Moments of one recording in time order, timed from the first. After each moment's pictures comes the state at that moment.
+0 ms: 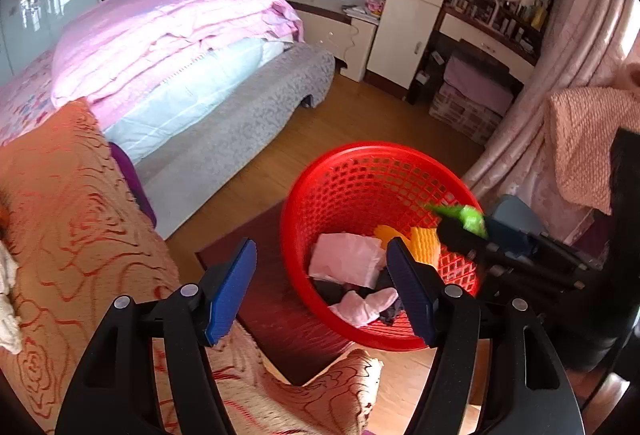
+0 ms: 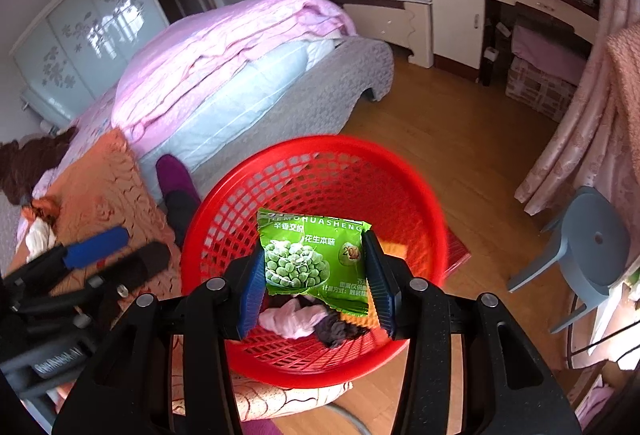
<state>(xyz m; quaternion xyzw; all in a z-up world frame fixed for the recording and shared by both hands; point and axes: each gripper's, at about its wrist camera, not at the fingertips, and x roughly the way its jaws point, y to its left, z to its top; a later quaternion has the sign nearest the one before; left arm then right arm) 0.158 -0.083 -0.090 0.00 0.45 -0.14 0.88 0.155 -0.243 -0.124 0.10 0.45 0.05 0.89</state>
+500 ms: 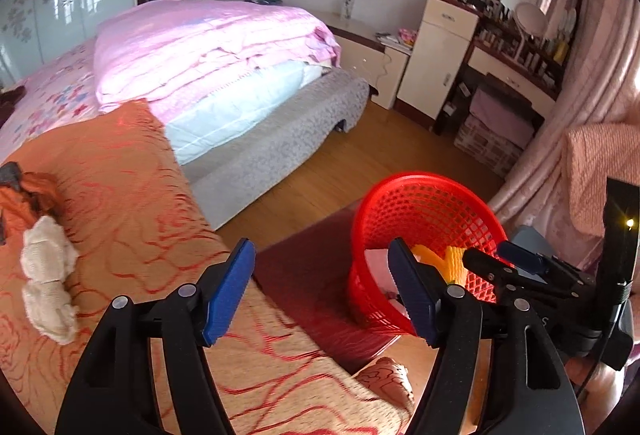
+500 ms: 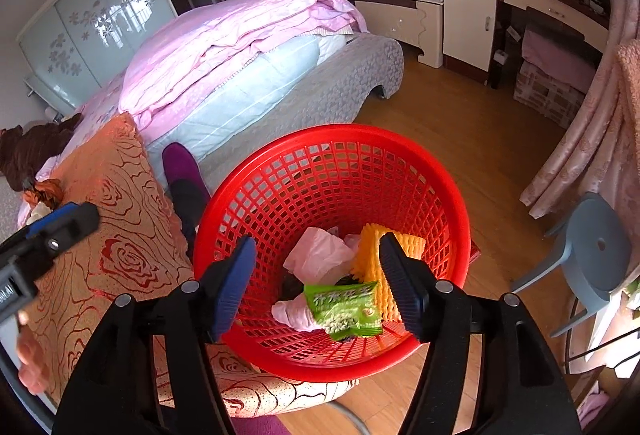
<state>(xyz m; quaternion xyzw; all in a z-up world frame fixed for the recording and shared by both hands) 0.143 -0.027 -0.064 -0.03 0.41 -0.09 0.91 0.148 -0.235 -0.120 0.09 0.44 0.06 0.89</state>
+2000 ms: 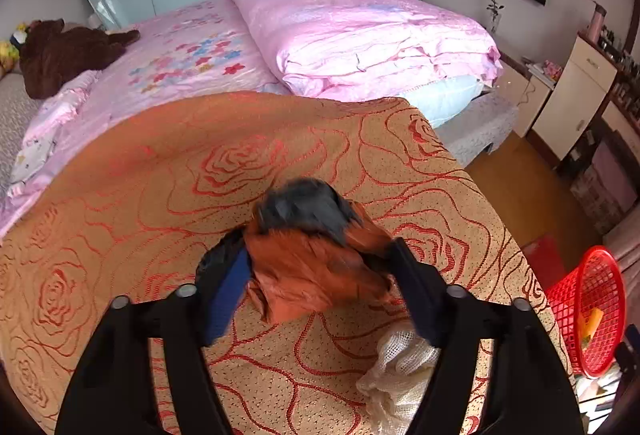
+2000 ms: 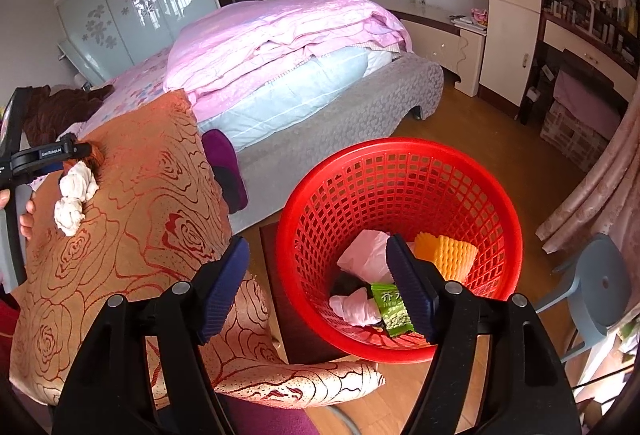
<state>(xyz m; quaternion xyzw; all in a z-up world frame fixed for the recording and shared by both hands) 0.186 0.195 -0.058 -0.06 0.44 0.12 0.89 0.128 -0.179 -0.104 0.04 0.42 0.12 0.90</state>
